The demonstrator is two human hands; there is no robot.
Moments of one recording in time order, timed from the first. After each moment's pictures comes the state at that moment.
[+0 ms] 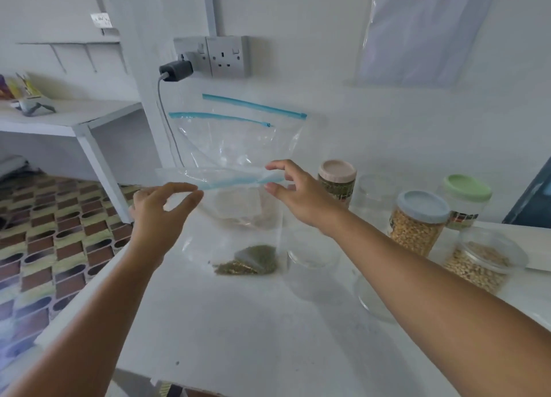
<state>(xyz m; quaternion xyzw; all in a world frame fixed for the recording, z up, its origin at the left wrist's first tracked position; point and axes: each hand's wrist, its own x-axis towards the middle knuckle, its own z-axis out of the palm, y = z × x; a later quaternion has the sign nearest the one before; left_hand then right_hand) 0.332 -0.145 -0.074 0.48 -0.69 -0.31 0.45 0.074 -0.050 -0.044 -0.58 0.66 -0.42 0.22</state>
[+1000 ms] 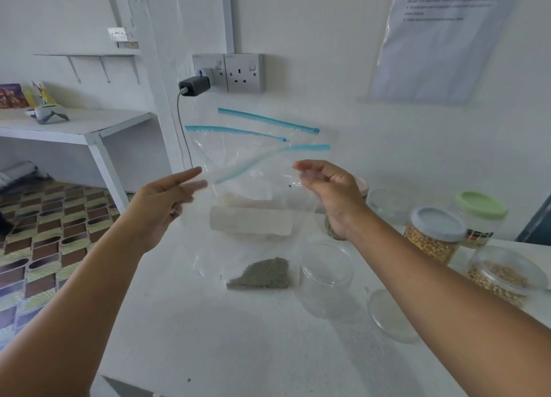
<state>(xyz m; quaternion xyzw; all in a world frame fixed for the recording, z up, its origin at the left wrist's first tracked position) 0.355 -0.190 -0.037 0.37 -0.60 -0.57 0.43 0.064 -0.062 -0.032 -0.44 0.53 -0.66 0.31</state>
